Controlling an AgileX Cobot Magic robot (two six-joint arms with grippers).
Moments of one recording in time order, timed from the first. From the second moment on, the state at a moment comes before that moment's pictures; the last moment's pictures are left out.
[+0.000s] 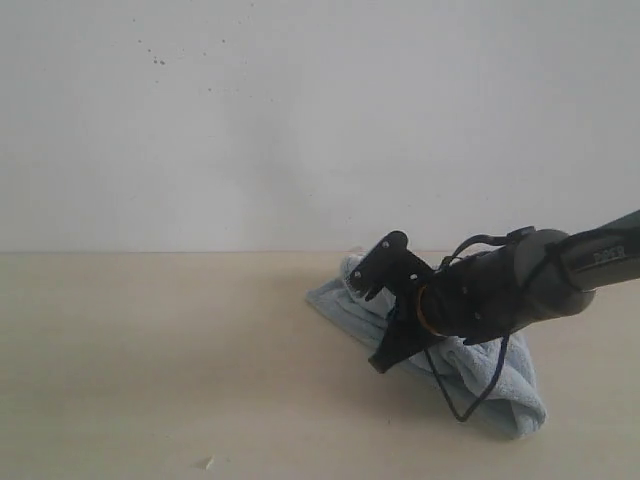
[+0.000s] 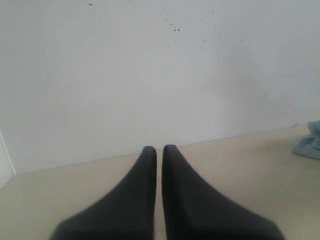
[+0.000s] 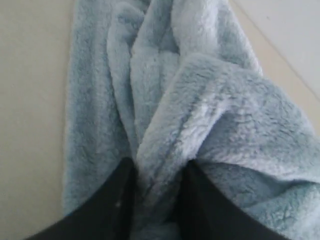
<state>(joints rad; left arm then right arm) -0.03 0.00 0.00 0.18 0.01 -0.03 0.47 2.13 -1.27 -1.67 0.21 1.20</state>
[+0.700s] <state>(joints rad) -0.03 0.00 0.00 0.18 0.01 -0.03 0.30 1.72 -1.01 -1.62 0.50 1.29</state>
